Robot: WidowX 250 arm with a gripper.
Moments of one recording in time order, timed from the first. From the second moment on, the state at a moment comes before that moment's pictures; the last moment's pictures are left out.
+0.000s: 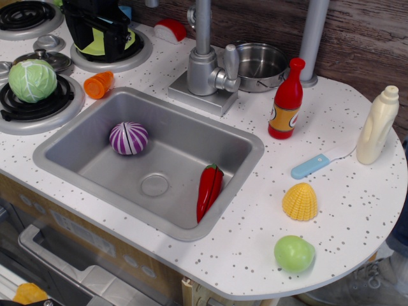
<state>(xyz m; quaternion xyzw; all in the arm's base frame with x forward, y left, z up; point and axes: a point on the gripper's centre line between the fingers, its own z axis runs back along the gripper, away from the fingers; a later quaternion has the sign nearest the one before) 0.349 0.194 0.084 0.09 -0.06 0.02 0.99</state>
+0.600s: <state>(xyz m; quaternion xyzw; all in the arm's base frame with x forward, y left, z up) 0.322 0.115 0.116 0.09 -0.01 0.06 0.99</state>
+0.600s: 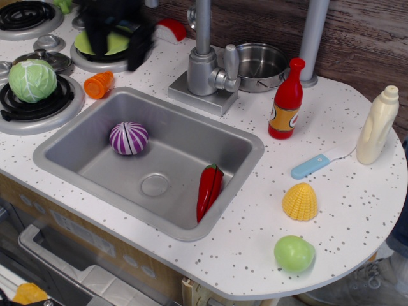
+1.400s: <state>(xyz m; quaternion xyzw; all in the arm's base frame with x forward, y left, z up) 0.375 -0.073 0.164 0.10 -0.06 -0.04 0.99</state>
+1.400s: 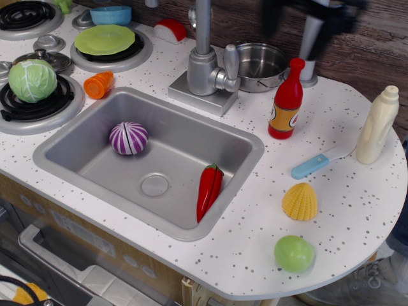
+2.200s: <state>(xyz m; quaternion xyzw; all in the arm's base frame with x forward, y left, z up) 0.424 -0.061 0.117 0.10 -0.10 -0.08 0.99</state>
